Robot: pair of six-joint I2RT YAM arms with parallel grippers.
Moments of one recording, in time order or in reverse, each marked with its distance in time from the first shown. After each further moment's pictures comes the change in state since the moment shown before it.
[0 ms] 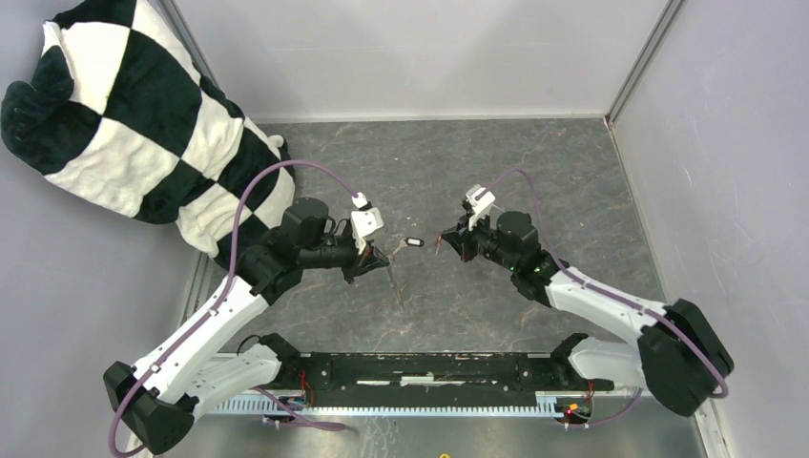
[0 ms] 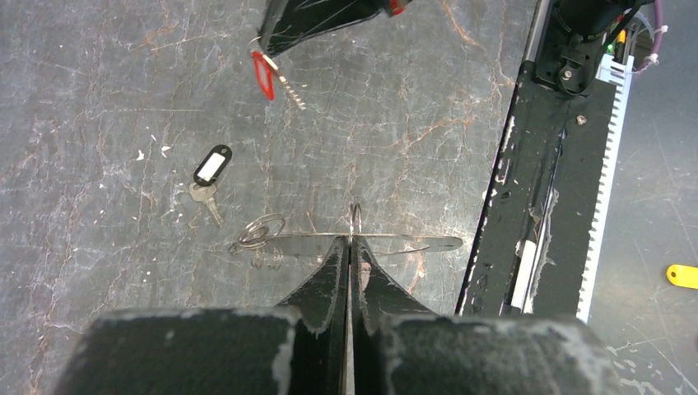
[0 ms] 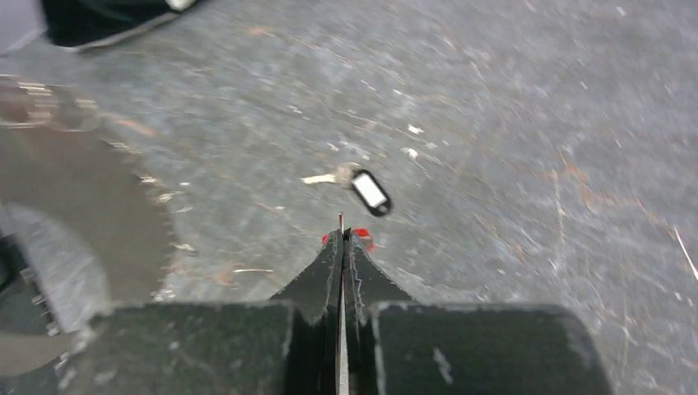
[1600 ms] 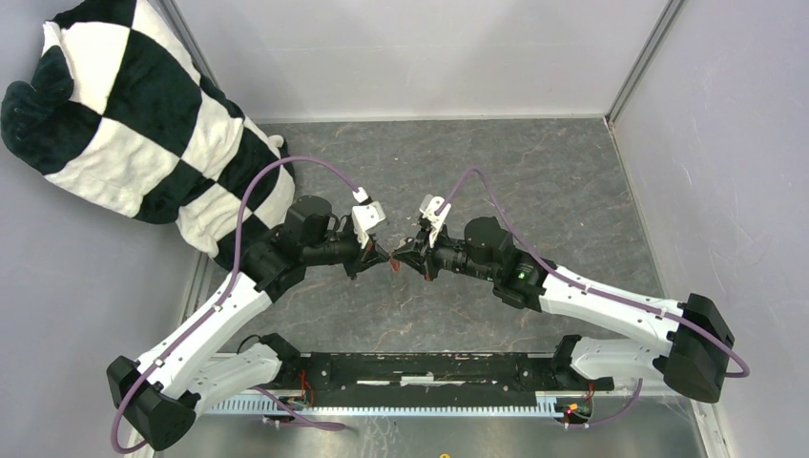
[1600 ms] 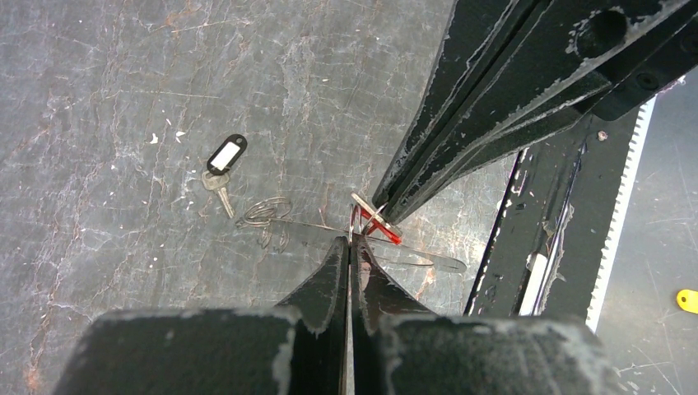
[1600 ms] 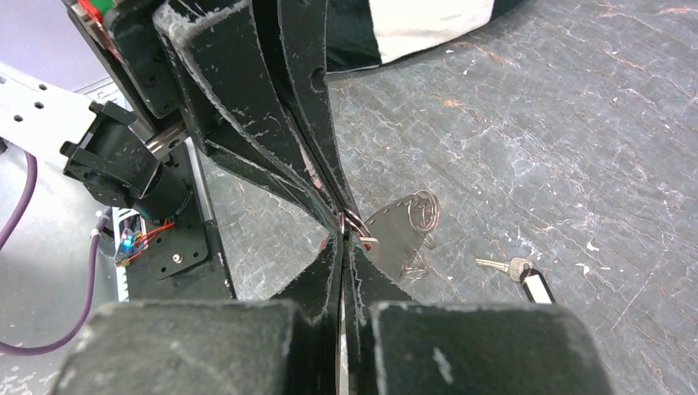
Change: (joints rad) left arm 0.000 0.029 0.000 0.026 -0.068 -0.049; right arm 0.351 -0.046 0.257 -0.174 -0.031 0.008
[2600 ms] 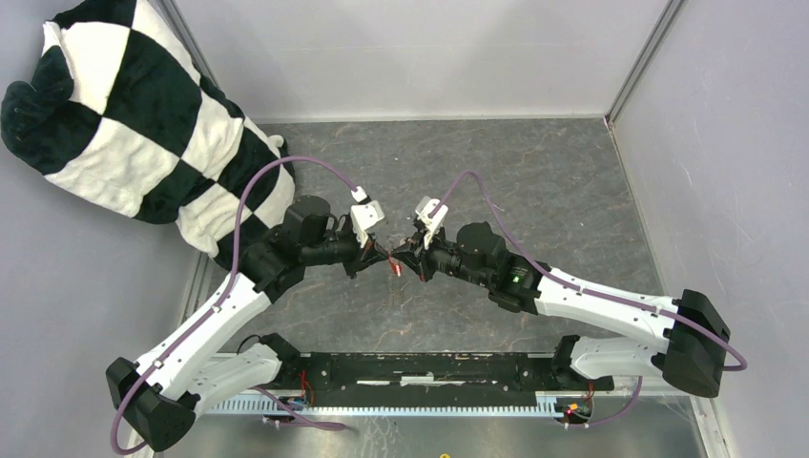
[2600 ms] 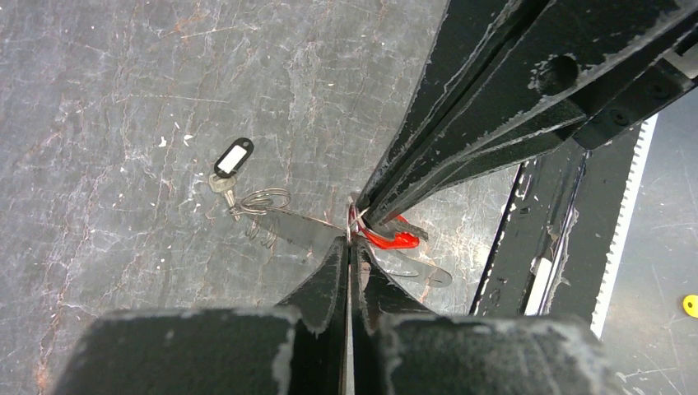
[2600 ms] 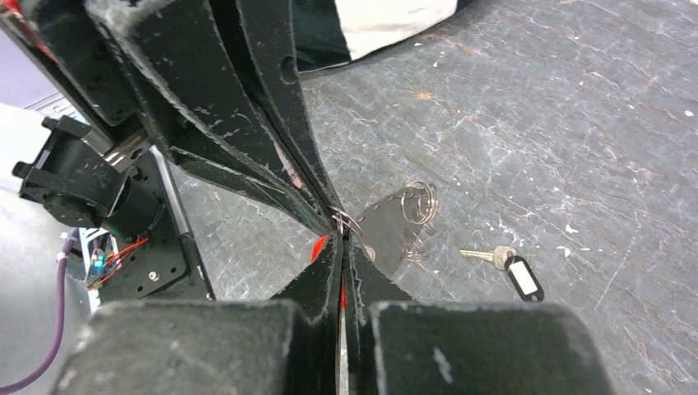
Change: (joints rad) left arm 0.001 -0.006 0.000 0.004 -0.007 0.000; right arm 0.045 0.024 0.008 0.001 0.146 0.009
